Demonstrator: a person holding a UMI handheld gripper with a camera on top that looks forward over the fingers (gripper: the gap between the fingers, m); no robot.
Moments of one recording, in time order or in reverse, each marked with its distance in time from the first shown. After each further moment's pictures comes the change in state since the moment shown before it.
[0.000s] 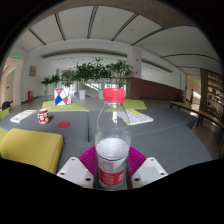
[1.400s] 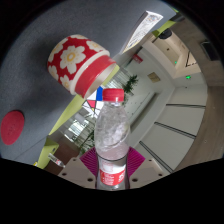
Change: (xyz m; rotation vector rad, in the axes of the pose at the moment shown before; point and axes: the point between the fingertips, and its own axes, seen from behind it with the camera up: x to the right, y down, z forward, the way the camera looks) arm -0.404 -0.237 0.299 0.596 0.345 -2.159
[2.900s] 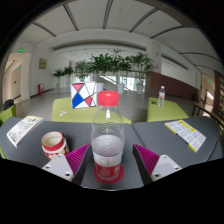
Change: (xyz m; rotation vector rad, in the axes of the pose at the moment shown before) arm -0.135 0.004 -0.110 -0.472 -0.523 2.162
